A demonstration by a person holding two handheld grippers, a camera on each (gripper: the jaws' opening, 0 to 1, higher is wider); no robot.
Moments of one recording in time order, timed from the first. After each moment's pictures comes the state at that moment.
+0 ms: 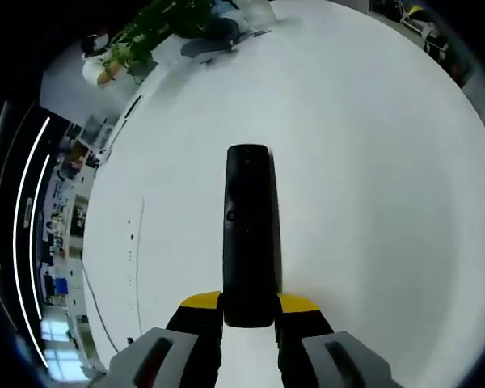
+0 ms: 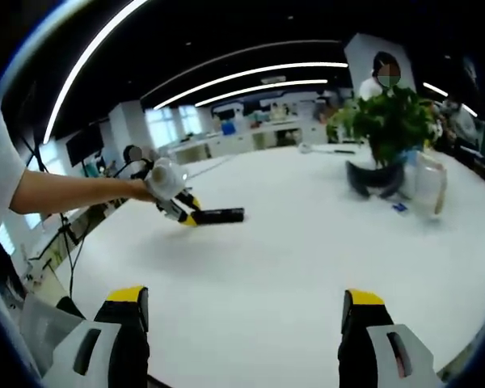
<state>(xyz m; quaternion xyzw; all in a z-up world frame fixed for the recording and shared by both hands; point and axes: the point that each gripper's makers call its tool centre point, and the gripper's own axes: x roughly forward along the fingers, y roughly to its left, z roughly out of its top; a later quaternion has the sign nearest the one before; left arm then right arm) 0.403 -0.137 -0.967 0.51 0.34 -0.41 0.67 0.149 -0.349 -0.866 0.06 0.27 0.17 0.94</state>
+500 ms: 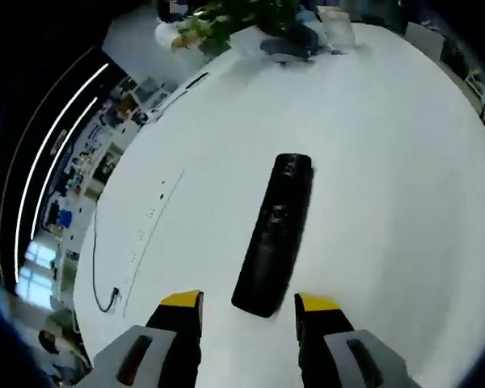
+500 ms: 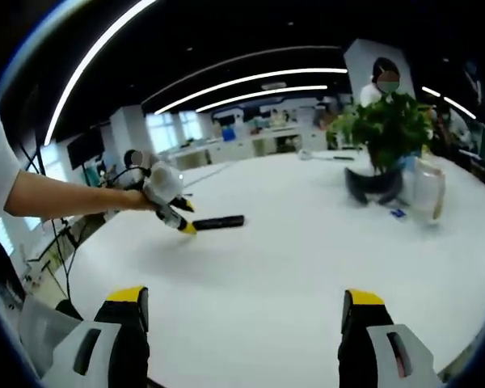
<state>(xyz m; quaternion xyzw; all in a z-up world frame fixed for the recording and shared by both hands) 0.400 -0.128 -0.960 0.36 0.38 -0.33 0.79 0.148 -0.350 -0.860 0.06 0.26 0.17 0.95</state>
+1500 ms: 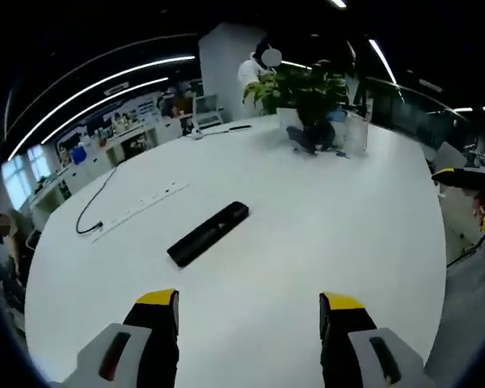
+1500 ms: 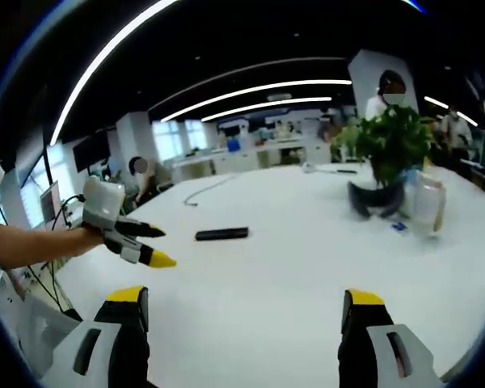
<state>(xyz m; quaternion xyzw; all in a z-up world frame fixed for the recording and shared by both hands) 0.263 -0.150 -0.897 0.14 0.31 -0.31 0.89 0.148 -0.348 -0.843 0.05 0.22 0.18 0.96</state>
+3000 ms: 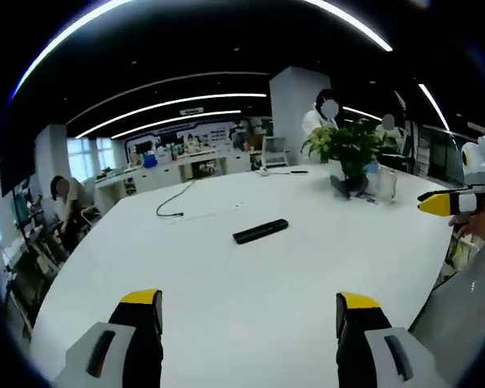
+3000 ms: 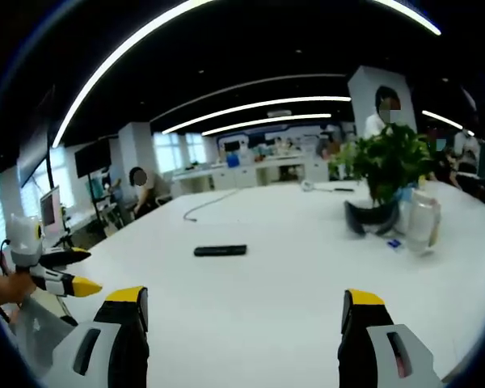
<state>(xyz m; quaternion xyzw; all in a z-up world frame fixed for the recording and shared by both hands) 0.140 -0.068 -0.847 0.07 0.20 -0.14 0.97 0.147 -0.351 -0.822 0.04 0.18 0.17 0.97</state>
